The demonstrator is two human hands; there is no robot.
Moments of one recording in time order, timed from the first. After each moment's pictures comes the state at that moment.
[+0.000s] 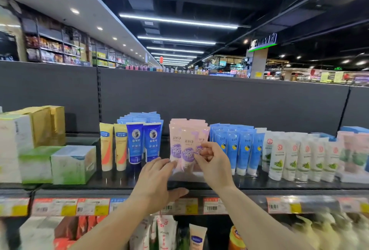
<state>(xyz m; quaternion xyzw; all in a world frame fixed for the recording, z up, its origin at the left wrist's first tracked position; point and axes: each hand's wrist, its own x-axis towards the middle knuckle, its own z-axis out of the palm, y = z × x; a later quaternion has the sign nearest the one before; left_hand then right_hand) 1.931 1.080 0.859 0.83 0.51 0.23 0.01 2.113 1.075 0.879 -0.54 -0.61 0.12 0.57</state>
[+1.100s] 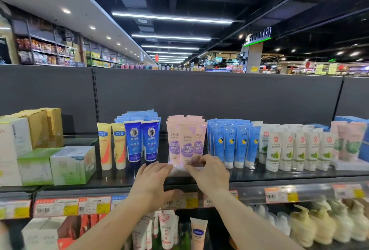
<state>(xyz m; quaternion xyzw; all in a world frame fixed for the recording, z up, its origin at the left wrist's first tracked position) 1.927 1.079 0.853 0.83 0.54 0.17 -0.01 2.103 1.077 0.848 -0.73 -0.56 0.04 0.39</state>
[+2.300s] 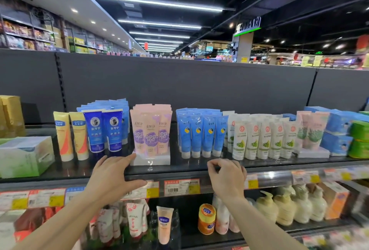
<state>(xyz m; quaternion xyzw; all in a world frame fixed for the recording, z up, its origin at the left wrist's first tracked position) 1.936 1.083 0.843 0.79 0.58 0.20 -0.04 2.220 1.020 0.831 -0.76 -0.52 -0.05 0.39</state>
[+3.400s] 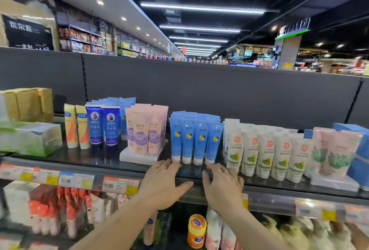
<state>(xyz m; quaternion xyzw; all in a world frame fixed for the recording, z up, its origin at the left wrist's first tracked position) 2.112 1.040 0.844 0.78 0.60 0.19 0.03 2.284 1.025 0.840 -0.71 -0.66 0.03 0.26</state>
